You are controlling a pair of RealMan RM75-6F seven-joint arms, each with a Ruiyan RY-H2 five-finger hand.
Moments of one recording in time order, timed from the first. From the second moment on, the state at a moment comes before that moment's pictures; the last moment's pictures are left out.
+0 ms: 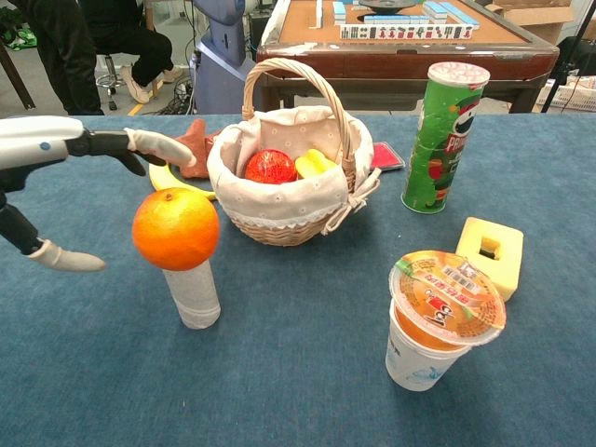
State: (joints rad) left arm -0.60 -1.19 -0.02 -1.66 1.83 1.06 -0.22; right arm 0.06 -0.99 0.07 -1.64 -1.54 1.53 0.05
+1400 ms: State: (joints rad) left arm -0.78 -1.45 -0.25 -1.49 1.45 1.04 0.04; right arm 0.05 -0.99 0.07 -1.63 -1.56 1.55 0.07
